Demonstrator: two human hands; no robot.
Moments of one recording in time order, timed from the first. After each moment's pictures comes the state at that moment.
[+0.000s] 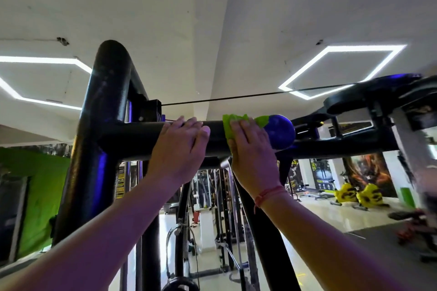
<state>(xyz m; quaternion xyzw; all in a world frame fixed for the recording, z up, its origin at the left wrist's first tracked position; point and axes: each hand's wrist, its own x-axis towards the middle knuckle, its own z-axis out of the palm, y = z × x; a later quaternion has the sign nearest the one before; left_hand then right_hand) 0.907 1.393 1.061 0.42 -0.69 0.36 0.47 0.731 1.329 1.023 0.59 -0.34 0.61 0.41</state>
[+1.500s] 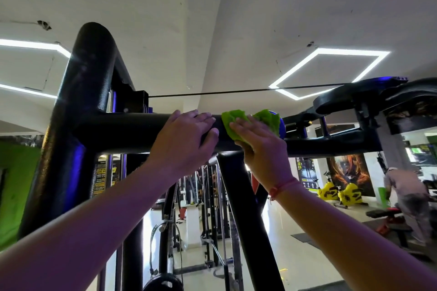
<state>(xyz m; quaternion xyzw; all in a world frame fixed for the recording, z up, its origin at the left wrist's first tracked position) 0.880 1.387 1.066 0.40 -0.72 0.41 0.40 0.676 1.314 1.025 0.63 -0.21 0.62 0.41</state>
